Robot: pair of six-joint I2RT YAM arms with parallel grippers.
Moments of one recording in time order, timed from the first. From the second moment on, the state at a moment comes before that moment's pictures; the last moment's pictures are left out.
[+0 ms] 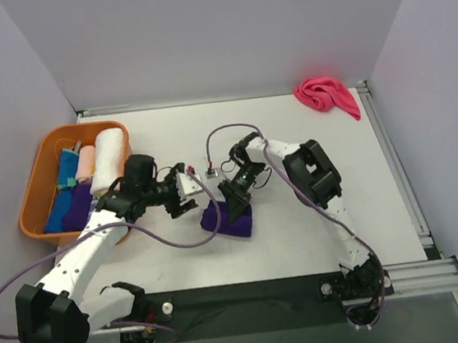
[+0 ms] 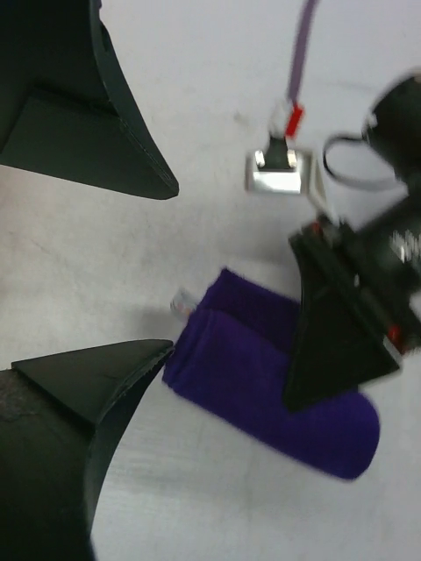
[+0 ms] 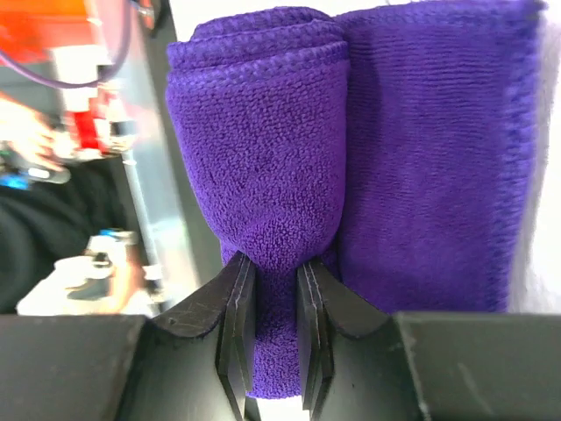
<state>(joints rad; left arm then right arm) -0.35 1.17 0.95 -0.48 0.64 0.78 0.60 2.34 1.71 -1.17 -1.01 -0.58</state>
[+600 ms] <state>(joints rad) -0.80 1.17 0.55 -0.16 0.44 1.08 0.56 2.47 1.78 -1.31 -1.14 -0.57</state>
